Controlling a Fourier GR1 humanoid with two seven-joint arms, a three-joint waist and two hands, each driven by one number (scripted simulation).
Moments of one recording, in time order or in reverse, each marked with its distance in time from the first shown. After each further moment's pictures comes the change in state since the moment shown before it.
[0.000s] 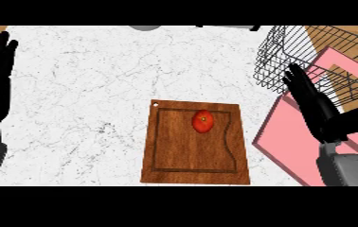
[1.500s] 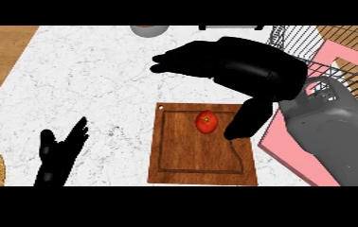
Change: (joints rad) left arm 0.347 -0.152 -0.250 0.247 0.048 -0.196 0.047; right arm -0.706 -0.072 0.385 -0.227 0.448 0.489 0.093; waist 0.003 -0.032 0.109
